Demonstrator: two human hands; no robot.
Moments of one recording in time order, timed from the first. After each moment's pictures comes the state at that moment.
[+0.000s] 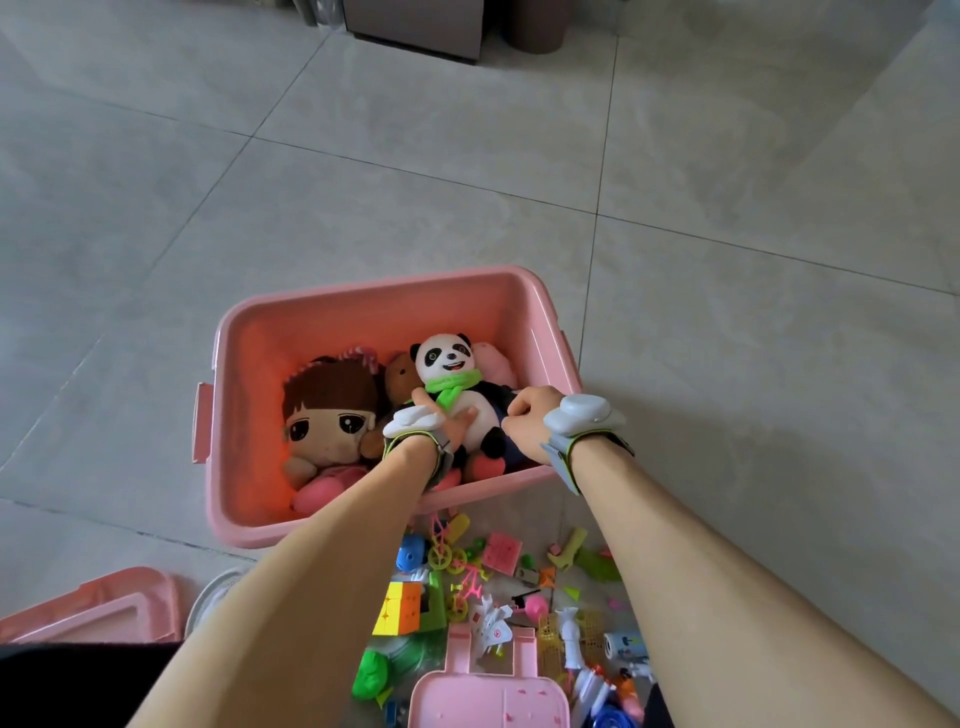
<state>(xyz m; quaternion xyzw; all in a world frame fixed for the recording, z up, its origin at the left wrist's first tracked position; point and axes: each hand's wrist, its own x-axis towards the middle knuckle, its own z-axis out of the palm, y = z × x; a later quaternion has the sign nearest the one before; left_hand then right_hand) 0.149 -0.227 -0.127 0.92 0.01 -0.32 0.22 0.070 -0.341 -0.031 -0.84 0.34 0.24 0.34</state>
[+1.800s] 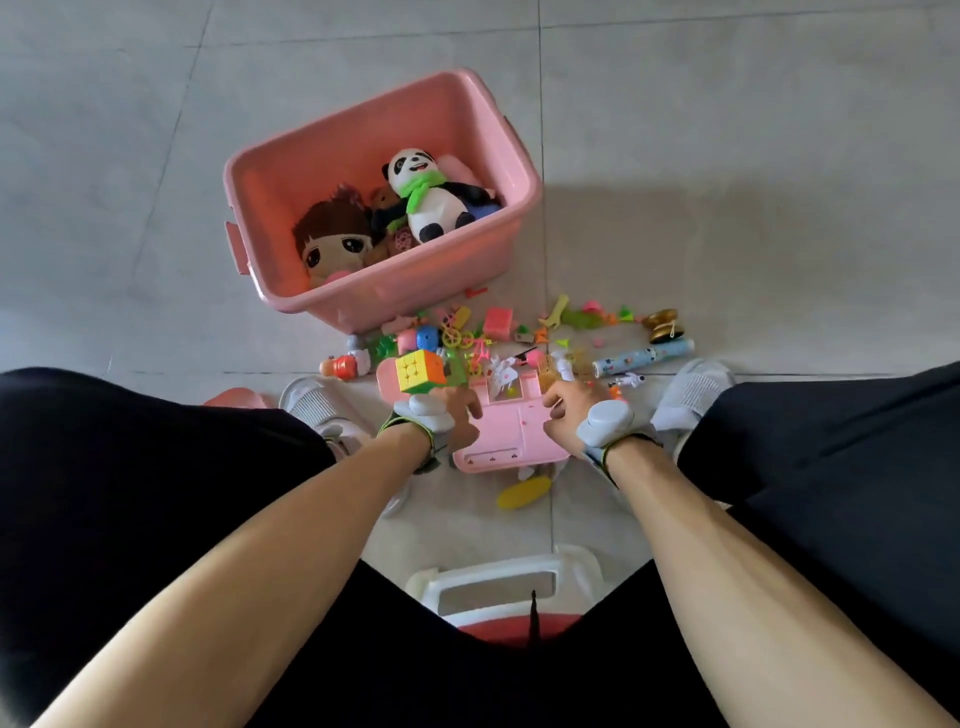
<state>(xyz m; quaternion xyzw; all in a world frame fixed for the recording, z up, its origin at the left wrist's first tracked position) -0.087 -0.079 -0.087 0.84 -0.33 -0.43 -0.03 -0.222 -0.224 -0.067 -0.83 0.34 0.25 0.36</state>
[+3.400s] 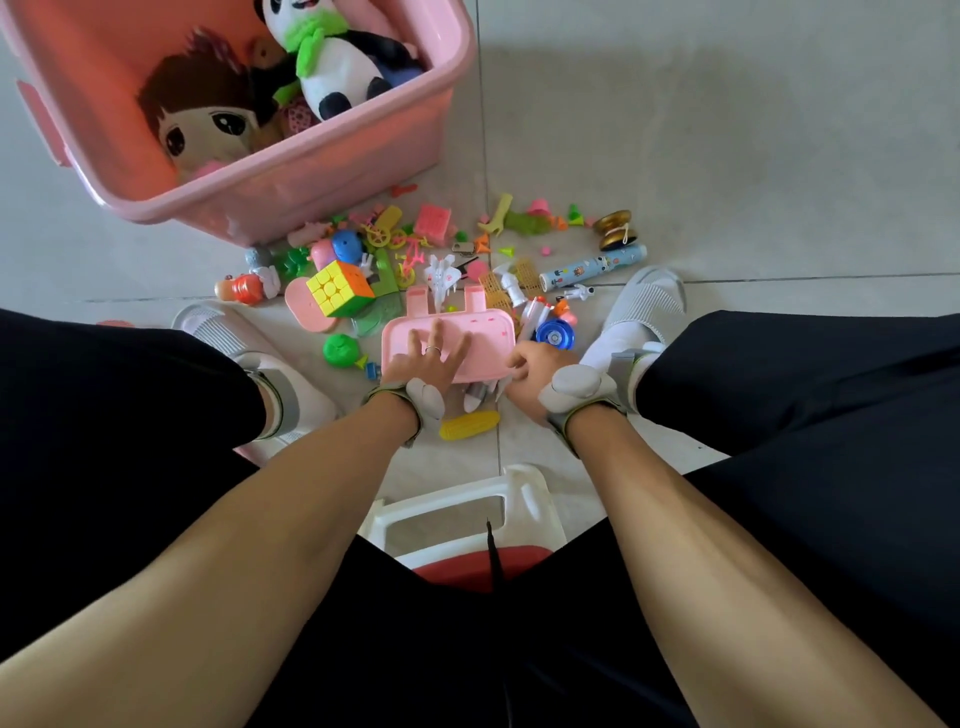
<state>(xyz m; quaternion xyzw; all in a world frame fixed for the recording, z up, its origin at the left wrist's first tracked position) -0.133 -0.081 -0.237 0.79 -0.55 -0.24 -0.15 -0.256 -0.213 -0.087 -0.79 0.38 0.32 0.35</state>
